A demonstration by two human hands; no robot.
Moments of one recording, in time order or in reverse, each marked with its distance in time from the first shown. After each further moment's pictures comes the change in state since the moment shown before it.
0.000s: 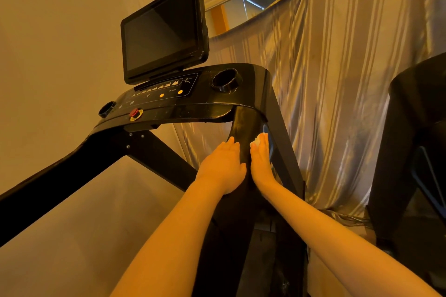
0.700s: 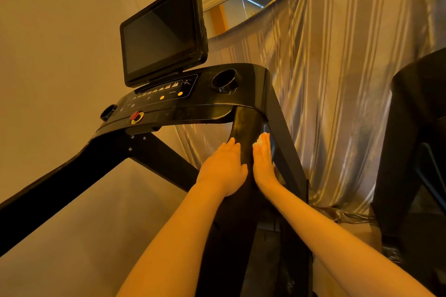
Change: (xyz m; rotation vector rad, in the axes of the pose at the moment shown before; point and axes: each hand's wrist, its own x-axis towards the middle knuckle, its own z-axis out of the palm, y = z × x) left_hand 0.000 0.000 0.000 0.008 -0.012 -0.012; right_hand -0.004 -0.003 -0.002 0.006 0.007 -0.036
